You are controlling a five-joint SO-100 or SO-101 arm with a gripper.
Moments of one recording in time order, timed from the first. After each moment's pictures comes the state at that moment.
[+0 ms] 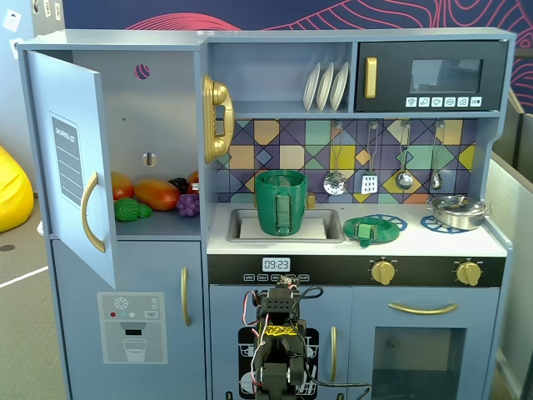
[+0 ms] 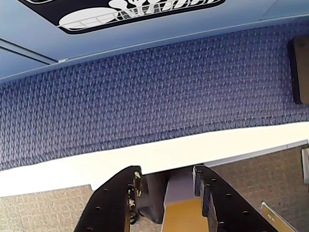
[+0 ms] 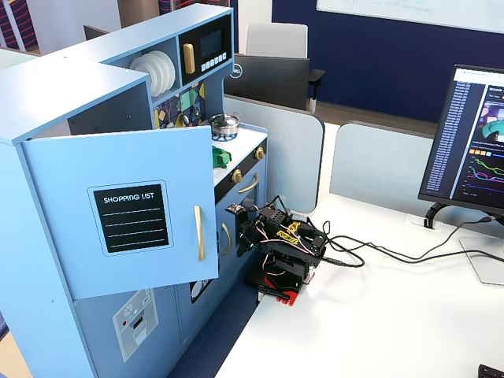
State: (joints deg) arm 1.6 182.5 171.9 77.1 -86.3
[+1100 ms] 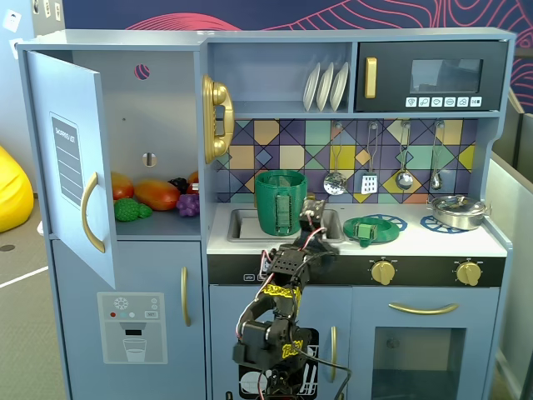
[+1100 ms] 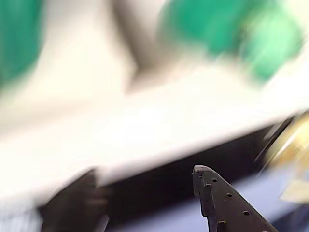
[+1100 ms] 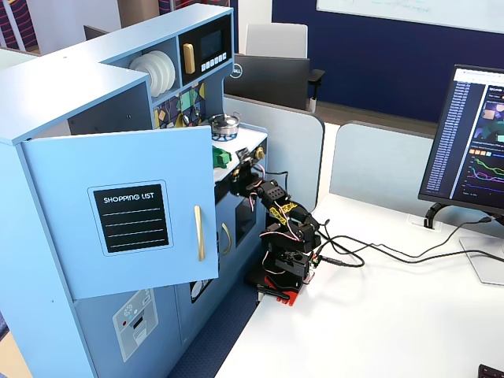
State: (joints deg) arm 23.5 158.1 142.6 24.6 -93.2
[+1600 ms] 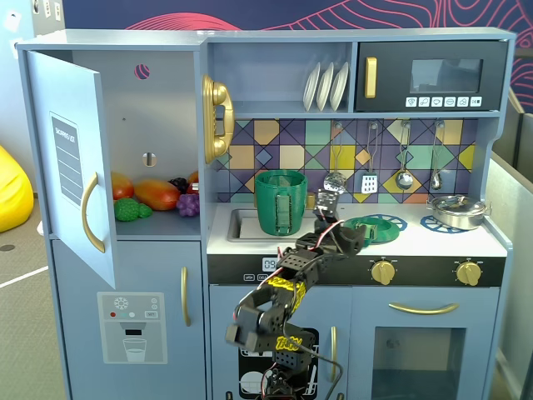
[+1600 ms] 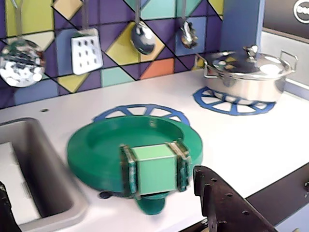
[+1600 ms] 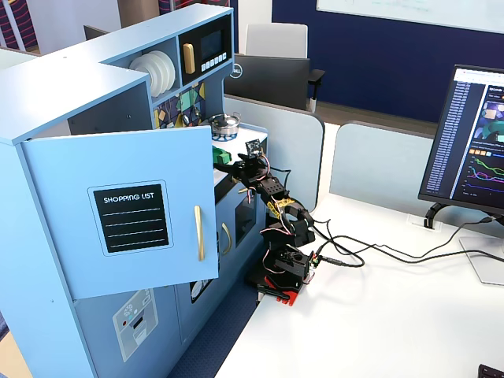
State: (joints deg) arm 33.4 148.7 141.7 1.3 -94.7
